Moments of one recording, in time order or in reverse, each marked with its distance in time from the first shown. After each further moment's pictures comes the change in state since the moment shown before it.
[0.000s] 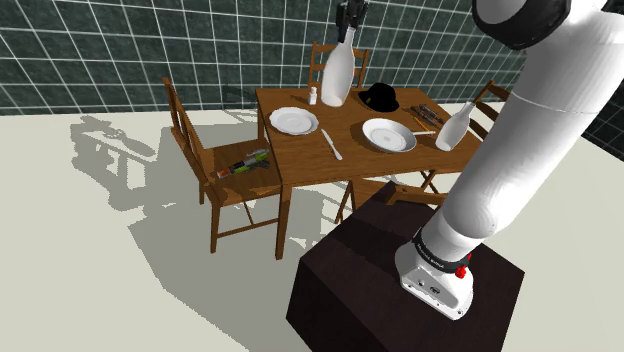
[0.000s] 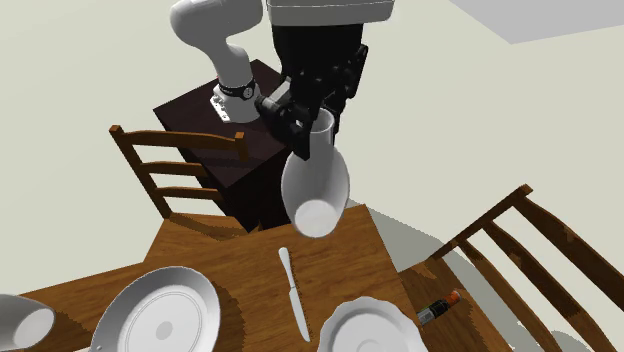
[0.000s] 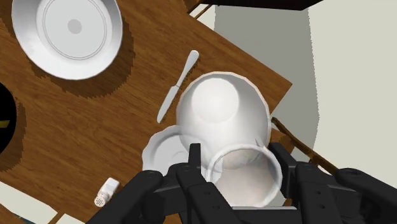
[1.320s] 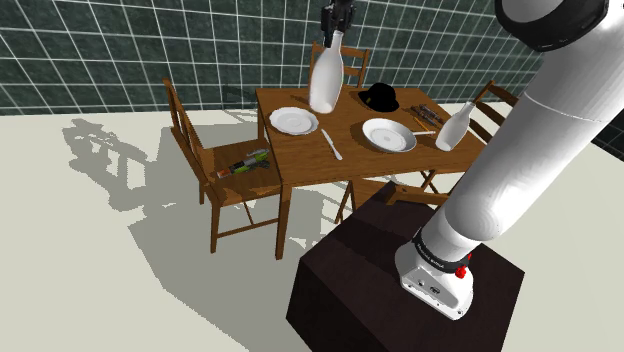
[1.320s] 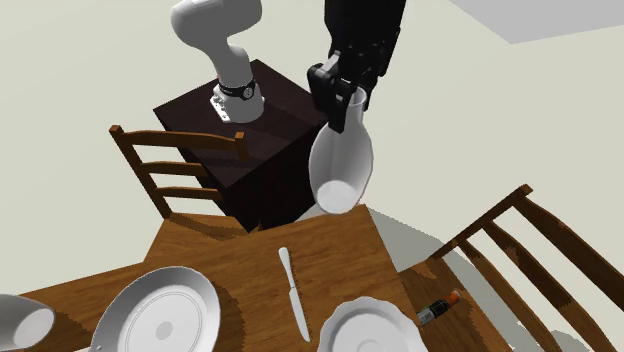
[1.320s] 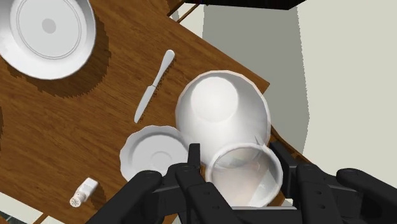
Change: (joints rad) arm 0.073 -0.086 0.050 -0.120 -0.024 0.040 0.120
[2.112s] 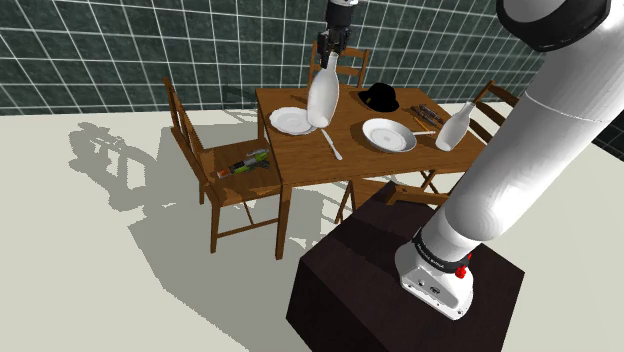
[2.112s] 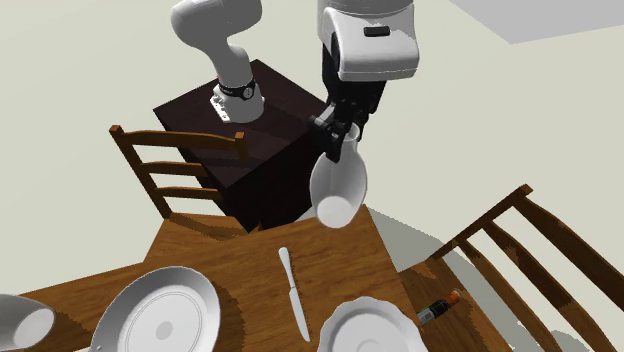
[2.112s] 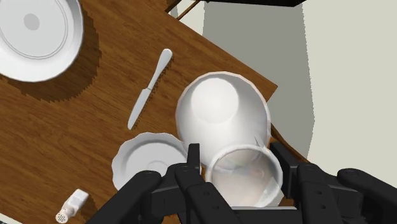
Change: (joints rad) arm 0.001 -0.005 0.001 -0.166 0.000 0.161 -0.002
